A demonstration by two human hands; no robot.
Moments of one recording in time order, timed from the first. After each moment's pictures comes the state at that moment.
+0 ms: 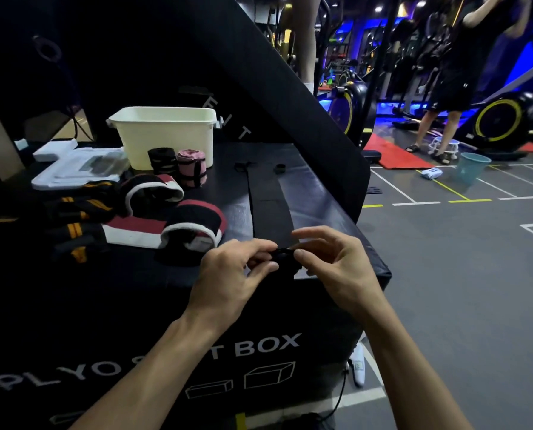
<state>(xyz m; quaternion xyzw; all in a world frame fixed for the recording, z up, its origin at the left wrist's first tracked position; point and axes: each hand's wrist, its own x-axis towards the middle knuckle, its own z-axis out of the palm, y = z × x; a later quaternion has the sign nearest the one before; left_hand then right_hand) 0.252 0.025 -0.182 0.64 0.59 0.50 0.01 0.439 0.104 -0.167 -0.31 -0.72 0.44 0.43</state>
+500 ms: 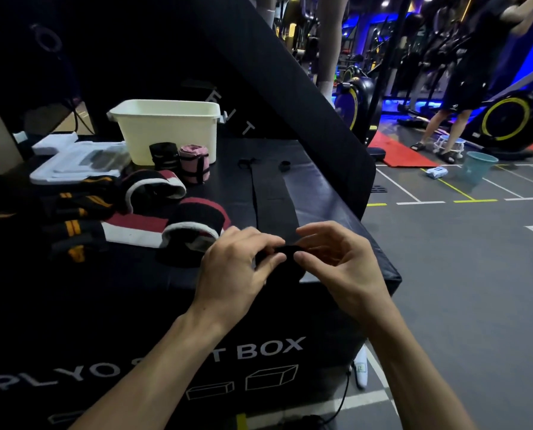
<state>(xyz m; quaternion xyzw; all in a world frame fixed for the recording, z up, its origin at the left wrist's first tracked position) 0.247 0.036 -0.176 0.66 0.59 0.46 -0.07 0.431 0.103 -0.162 -0.29 -0.73 0.40 0.46</state>
